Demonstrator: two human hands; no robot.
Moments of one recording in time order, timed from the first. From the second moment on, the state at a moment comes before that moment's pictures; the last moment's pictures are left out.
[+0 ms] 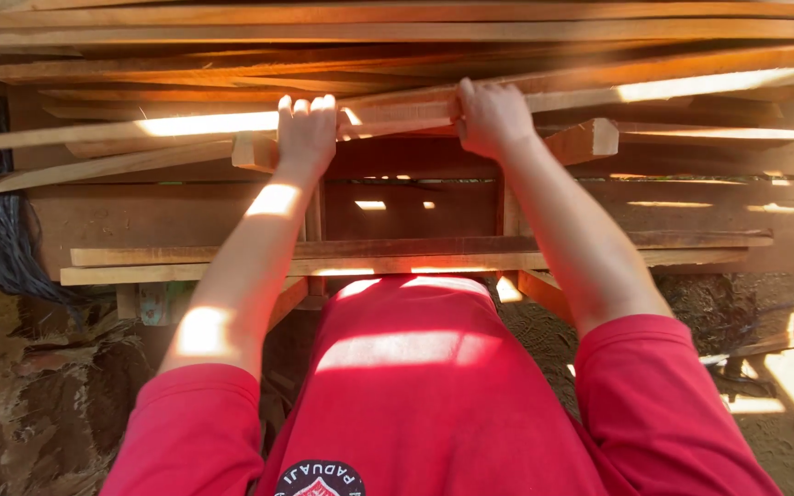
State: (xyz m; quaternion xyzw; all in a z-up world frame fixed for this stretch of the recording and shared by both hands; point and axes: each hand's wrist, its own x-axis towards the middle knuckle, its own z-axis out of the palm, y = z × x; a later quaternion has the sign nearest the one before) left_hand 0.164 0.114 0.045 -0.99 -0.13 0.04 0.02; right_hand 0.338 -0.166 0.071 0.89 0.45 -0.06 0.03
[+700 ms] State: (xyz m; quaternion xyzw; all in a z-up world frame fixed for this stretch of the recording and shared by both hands) left_hand 0.145 0.078 0.281 -0.97 -0.02 0.13 -0.21; right_hand 0.303 -0.171 0.269 0.86 0.39 -0.33 0.01
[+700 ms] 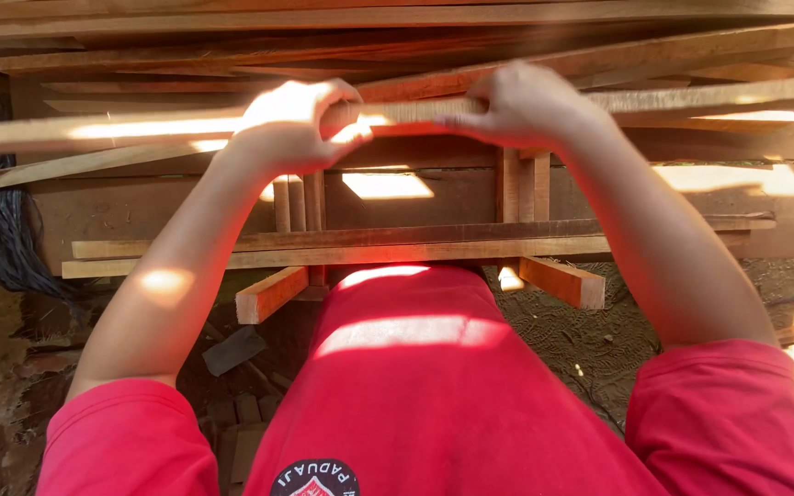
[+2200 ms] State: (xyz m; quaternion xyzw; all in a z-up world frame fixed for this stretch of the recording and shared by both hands) left_hand 0.071 -0.027 0.024 -0.94 -0.14 0.26 -0.17; right_hand 0.210 -0.161 -0.016 0.87 0.34 -0.29 -0.19
